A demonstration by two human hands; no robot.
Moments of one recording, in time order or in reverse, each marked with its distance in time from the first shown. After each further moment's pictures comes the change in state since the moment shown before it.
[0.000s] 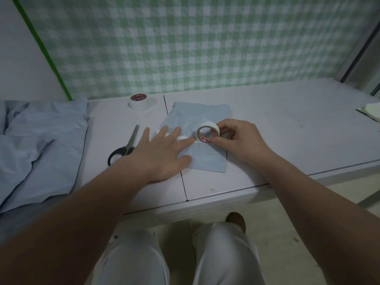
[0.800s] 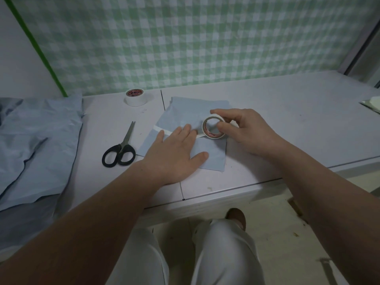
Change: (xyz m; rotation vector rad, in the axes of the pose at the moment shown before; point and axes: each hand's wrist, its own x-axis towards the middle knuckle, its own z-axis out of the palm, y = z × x) left_hand 0.010 0.030 0.010 -0.101 0.074 0.012; right_hand 0.004 -0.009 -0.020 -0.006 -0.102 -0.035
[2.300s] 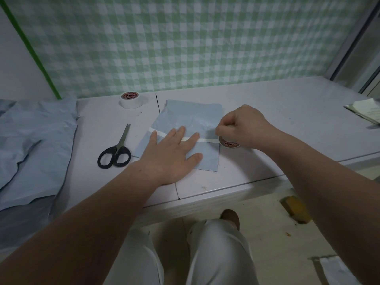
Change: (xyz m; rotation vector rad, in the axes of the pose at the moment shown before) left_hand 0.000 0.000 0.000 0.033 -0.048 -0.005; right_hand 0.004 -0.014 -0.017 -0.369 -0.069 0.166
